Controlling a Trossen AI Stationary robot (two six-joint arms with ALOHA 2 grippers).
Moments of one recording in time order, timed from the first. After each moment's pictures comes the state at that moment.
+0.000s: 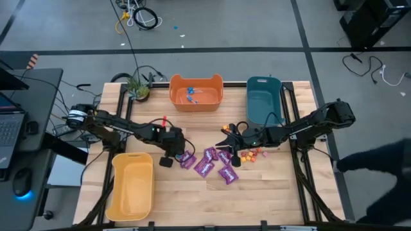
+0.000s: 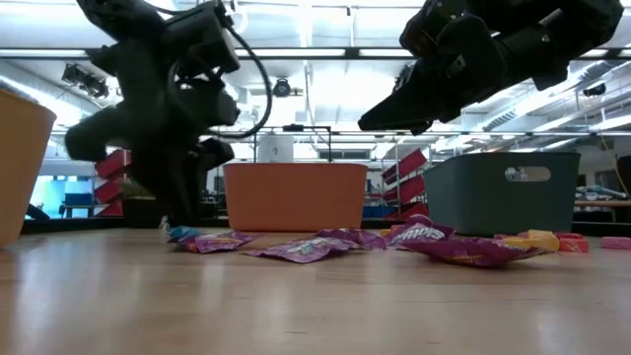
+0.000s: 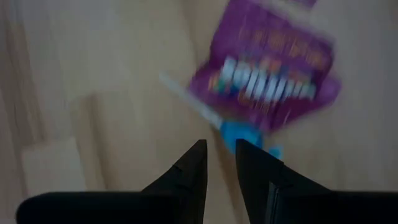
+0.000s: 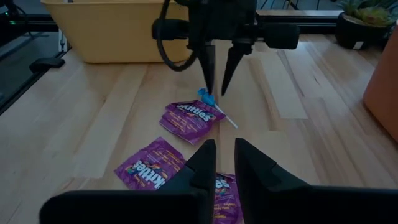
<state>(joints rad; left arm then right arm) -0.06 1.49 0.74 -0.37 0.01 0.18 0.12 1.47 0.59 0.49 0.09 0.06</state>
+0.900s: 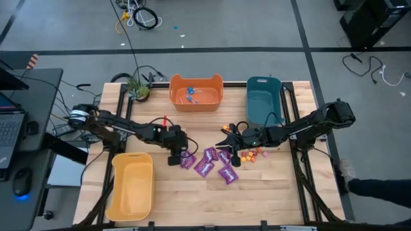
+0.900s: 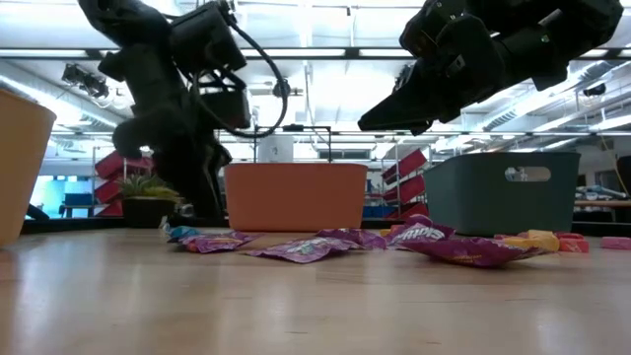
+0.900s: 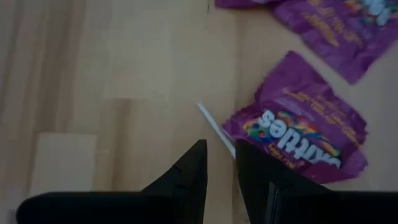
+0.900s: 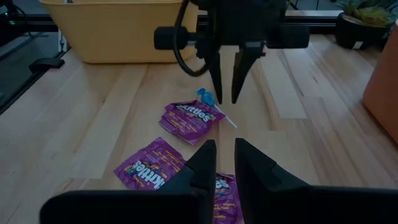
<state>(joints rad) -0.06 1.51 0.73 -0.26 -0.06 -0.10 0.12 1.47 0.59 0.49 0.09 0.06</state>
